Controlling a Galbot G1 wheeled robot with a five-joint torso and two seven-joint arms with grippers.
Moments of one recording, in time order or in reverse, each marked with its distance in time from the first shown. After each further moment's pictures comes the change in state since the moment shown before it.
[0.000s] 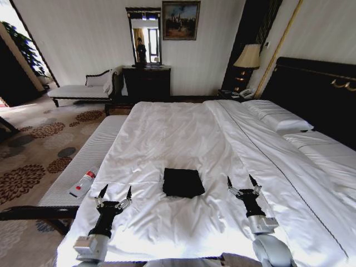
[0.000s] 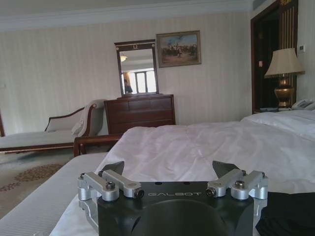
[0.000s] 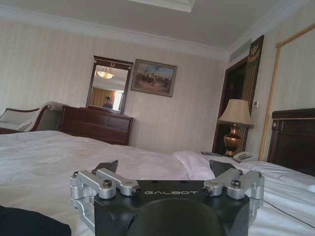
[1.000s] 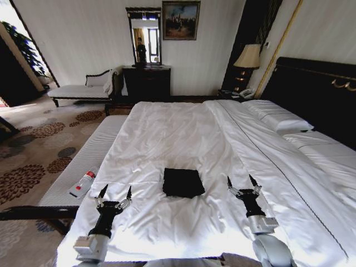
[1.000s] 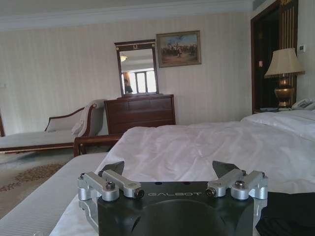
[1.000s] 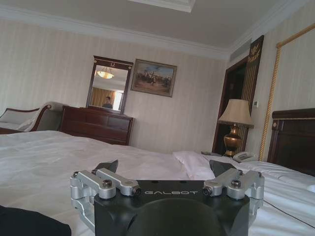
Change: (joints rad) left arm 0.000 0.000 0.000 0.000 0.000 0.000 0.000; right arm 0.000 0.000 0.000 0.000 0.000 0.000 0.000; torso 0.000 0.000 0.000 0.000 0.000
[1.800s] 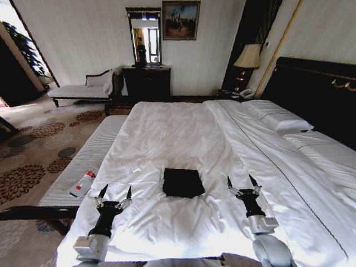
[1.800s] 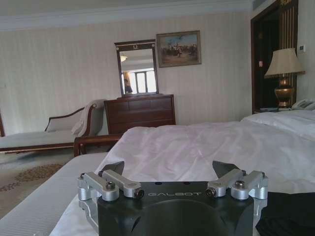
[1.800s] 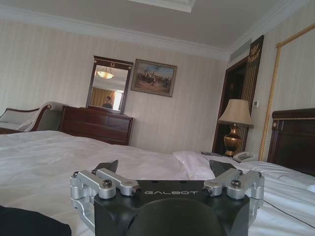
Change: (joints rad) left arm 0.000 0.000 0.000 0.000 0.000 0.000 0.000; right arm 0.000 0.000 0.000 0.000 0.000 0.000 0.000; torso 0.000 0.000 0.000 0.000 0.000
